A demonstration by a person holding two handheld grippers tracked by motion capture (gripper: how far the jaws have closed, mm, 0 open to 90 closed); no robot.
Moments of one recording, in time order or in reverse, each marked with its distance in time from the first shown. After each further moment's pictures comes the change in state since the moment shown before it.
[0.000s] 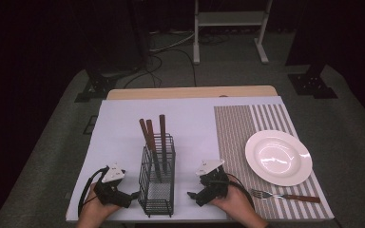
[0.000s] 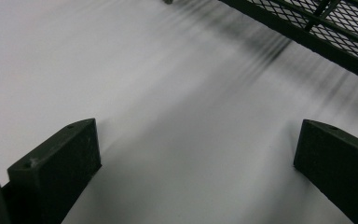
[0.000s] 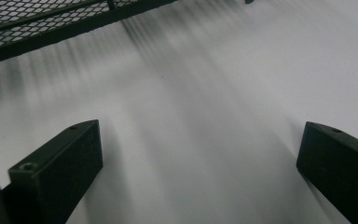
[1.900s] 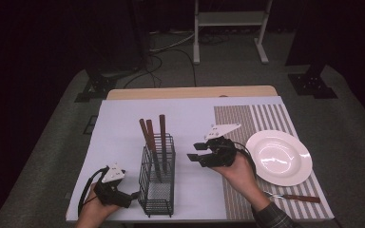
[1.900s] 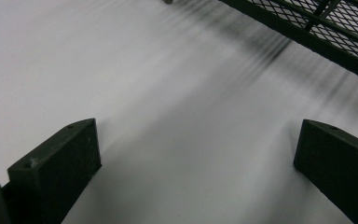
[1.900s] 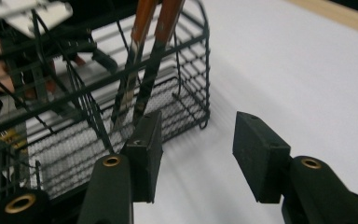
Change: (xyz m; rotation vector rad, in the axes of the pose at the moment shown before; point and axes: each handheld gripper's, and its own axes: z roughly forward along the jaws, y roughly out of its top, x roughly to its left) left arm 0.000 0.000 0.000 0.001 -0.001 0.000; right arm -0.041 0.075 -0.069 -0.189 0.066 0.104
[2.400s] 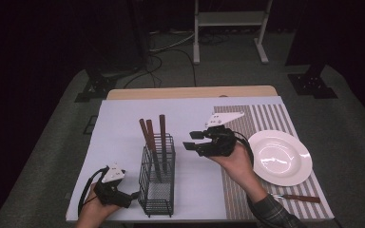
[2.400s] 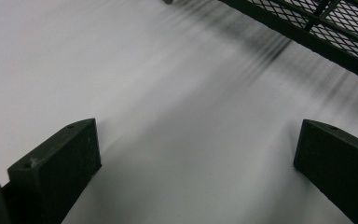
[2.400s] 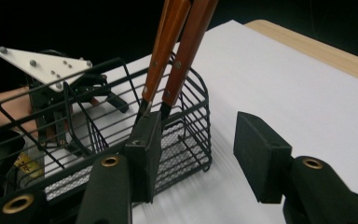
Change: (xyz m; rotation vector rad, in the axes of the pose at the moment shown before) left arm 0.000 0.000 0.000 0.000 0.001 0.002; right arm -0.004 0.029 -0.009 -0.105 0.040 0.006
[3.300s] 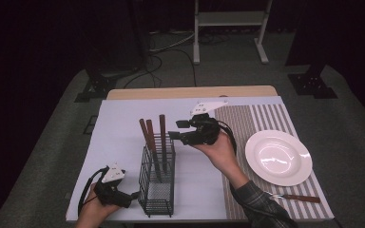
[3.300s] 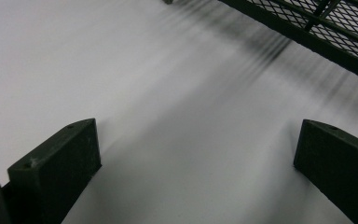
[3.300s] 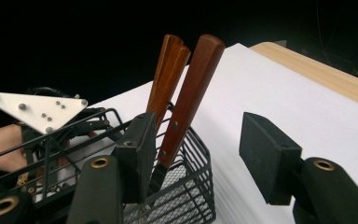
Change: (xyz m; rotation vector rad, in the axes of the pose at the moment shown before) left arm 0.000 0.000 0.000 -0.005 0.001 -0.001; right arm -0.007 0.030 0.036 -0.049 0.033 0.008
